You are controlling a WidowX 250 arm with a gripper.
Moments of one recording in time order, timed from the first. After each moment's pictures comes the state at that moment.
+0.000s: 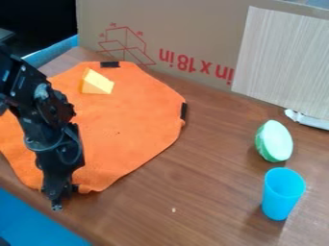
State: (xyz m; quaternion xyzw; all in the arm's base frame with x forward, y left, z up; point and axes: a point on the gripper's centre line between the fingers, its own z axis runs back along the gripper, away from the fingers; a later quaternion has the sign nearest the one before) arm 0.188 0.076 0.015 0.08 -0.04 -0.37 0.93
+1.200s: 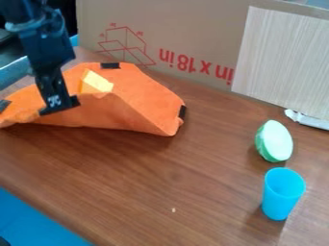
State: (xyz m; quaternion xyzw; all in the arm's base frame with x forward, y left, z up) arm 0.232 0.099 0.115 -0.02 -0.08 -0.30 0.95
